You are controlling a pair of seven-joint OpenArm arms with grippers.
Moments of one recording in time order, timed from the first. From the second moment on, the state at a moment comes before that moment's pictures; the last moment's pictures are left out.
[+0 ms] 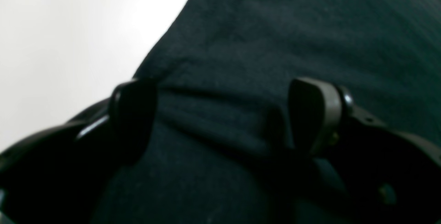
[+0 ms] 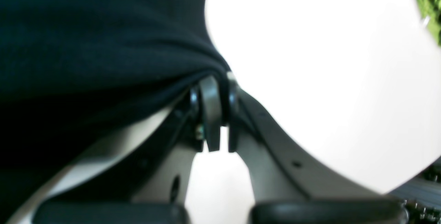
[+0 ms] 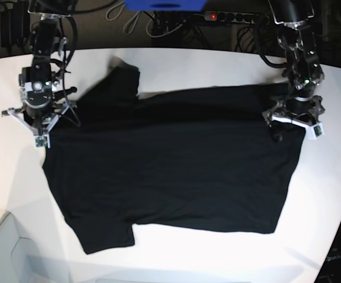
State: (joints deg) left arm 6.9 -8.1 -20.1 76.8 -21.4 -5.3 19.3; right arm -9.1 4.3 15.8 98.2 -21.0 10.2 -43.5
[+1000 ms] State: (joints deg) left arm 6.6 -8.1 -20.1 76.9 -21.4 -5.1 19.6; right arm -19.2 -9.5 22.1 114.5 -20.9 32.7 -54.0
